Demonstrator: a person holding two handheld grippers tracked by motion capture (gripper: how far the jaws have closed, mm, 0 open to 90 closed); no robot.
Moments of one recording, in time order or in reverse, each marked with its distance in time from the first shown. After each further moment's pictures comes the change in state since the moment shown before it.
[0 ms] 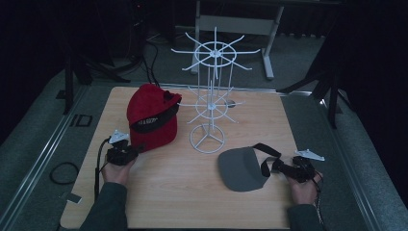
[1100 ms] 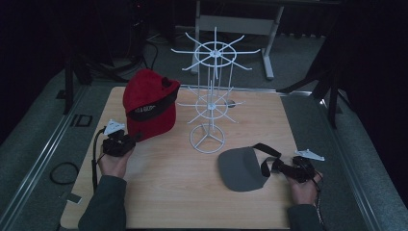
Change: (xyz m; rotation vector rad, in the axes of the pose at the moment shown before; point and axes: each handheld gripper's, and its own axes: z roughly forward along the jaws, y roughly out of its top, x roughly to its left) left arm -0.007 0.036 -0.021 -0.097 0.036 0.026; right arm 0.000 0.000 0.000 0.001 0.001 -0.001
